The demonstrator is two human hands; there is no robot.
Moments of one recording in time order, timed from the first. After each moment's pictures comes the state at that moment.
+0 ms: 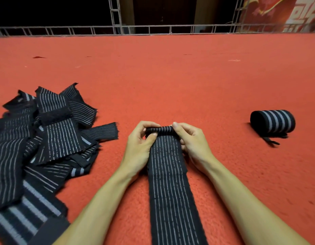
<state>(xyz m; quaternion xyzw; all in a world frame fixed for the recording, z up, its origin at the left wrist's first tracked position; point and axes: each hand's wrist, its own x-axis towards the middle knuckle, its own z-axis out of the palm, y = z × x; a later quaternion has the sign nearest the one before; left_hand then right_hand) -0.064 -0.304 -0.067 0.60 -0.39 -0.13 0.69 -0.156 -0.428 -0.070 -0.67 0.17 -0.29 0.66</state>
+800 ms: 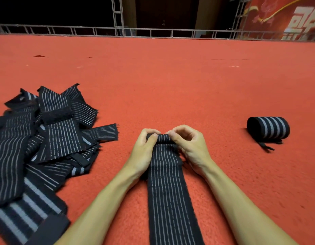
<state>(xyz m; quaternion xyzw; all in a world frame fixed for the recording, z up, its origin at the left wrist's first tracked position) -0.076 -0.308 -0.062 0.64 -0.32 -0.19 0.67 -0.160 -0.429 -0.072 -0.69 0.10 -0.34 0.63</state>
